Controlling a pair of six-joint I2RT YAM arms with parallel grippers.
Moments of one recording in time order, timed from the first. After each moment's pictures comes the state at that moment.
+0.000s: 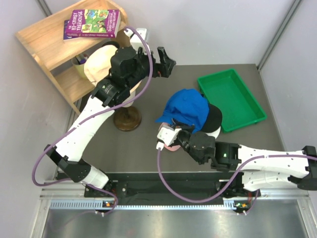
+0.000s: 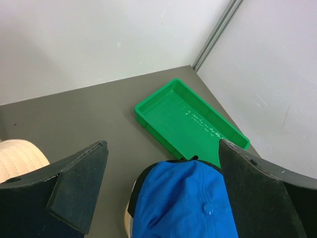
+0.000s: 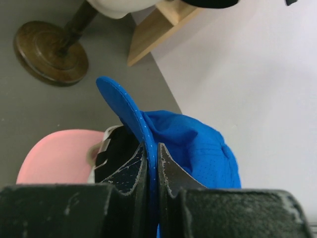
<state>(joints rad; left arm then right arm) -0.66 1.50 1.85 -0.41 -0.05 -0.35 1.38 1.06 0.94 0.00 0.69 -0.74</state>
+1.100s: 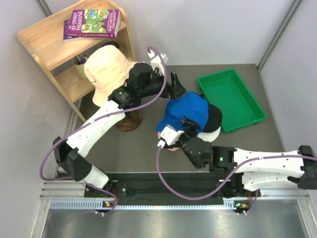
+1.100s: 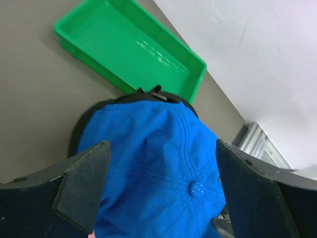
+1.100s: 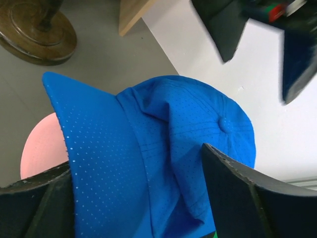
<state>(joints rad) -0.66 1.50 1.55 -0.31 0.29 -0.46 1.40 1.07 0.82 0.06 0.87 -0.62</state>
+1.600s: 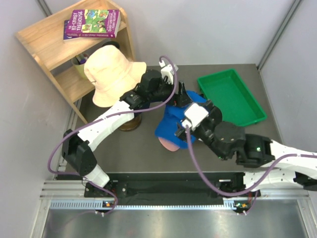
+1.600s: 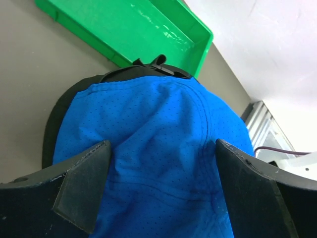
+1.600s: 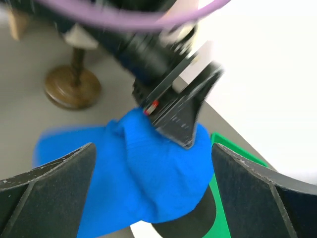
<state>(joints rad) -0.70 1.60 1.48 -0.26 0.34 -0.47 1.43 0.96 1.20 -0.38 0.80 -0.36</state>
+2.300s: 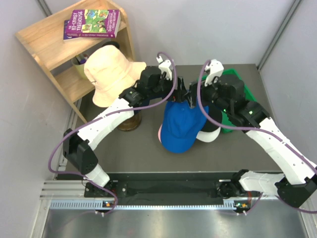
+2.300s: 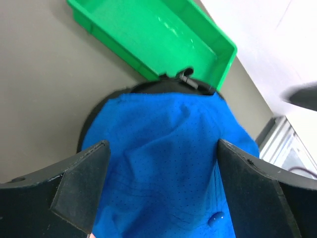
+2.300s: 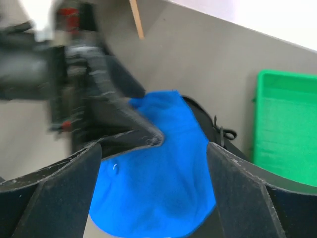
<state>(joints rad) -0.69 1.61 1.52 -0.30 0.25 -0.43 0.71 1.16 1.40 -0.58 0.16 0.11</state>
